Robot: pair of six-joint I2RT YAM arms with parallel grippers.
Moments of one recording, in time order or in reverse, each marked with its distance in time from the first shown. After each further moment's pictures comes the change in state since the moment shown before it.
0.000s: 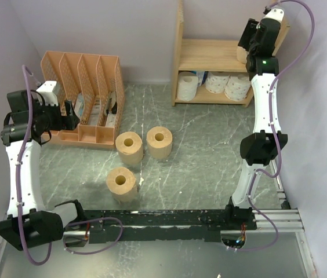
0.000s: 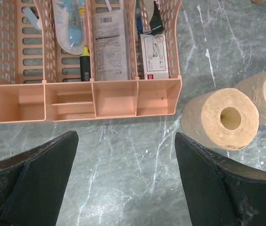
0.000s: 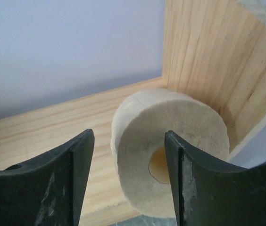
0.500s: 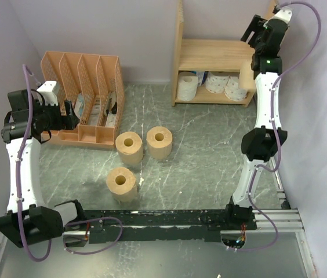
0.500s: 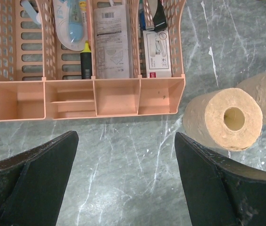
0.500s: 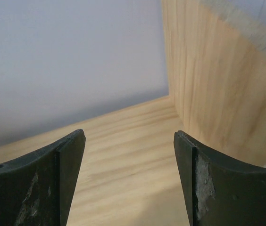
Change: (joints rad) left arm 0.010 0.025 0.000 0.000 0.000 0.000; right arm -0.058 0.069 0.069 0.114 -0.110 0.082
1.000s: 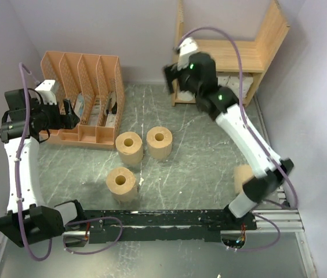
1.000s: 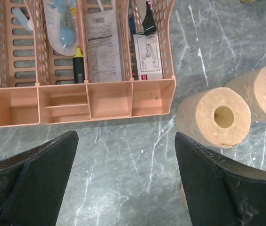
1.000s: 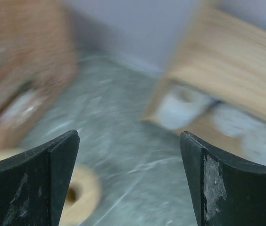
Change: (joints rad) left arm 0.018 0.014 0.022 -0.015 0.052 0.009; right arm 0.549 -0.450 -0.591 -0.169 0.156 -0.262
